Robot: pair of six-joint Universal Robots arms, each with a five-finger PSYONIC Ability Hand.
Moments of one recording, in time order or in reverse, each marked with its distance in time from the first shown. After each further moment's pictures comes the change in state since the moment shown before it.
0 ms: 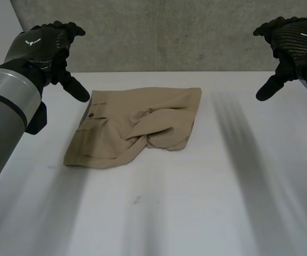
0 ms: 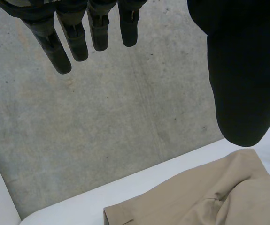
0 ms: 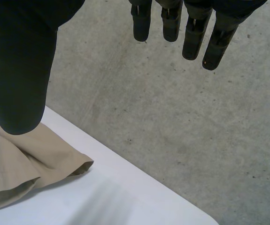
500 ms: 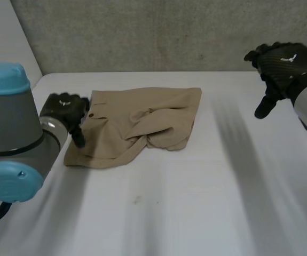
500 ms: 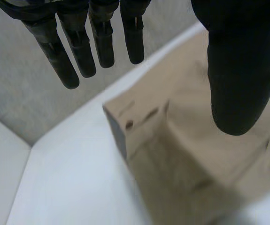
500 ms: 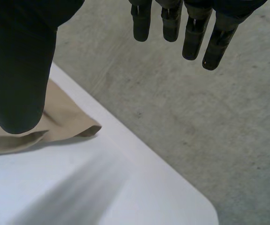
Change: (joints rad) left arm 0.076 -0.315 -0.061 0.048 -0.006 0.334; right arm 0.010 0.078 0.038 -0.019 0.000 -0.166; left_hand 0.189 0.186 0.180 0.185 0.167; right_hand 0.000 0.000 0.000 0.000 0.000
